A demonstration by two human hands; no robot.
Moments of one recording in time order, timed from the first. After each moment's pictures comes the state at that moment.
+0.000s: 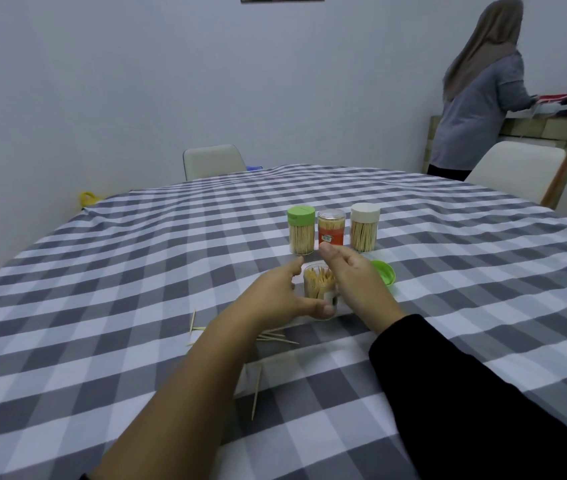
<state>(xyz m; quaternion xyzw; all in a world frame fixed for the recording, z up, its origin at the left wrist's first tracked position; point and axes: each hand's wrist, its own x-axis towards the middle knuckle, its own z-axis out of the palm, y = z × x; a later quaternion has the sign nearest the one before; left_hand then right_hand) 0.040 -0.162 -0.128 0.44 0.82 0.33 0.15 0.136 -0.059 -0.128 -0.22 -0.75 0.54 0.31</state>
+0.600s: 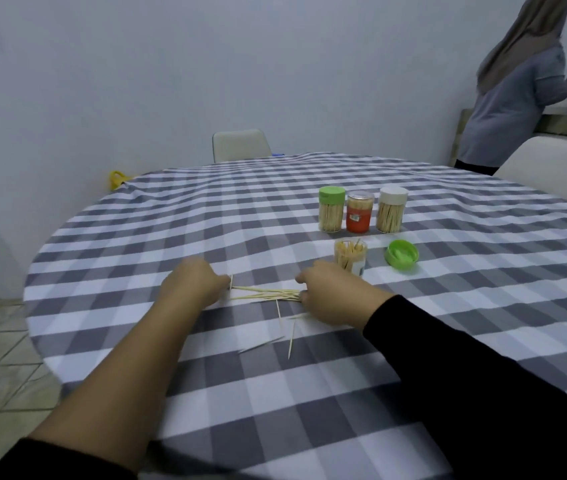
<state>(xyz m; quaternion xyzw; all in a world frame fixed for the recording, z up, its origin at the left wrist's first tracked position) -0.022 -0.280 -0.140 0.14 0.97 0.17 0.06 0.132 -0.142 -0.116 -0.15 -0.98 0.08 -0.02</state>
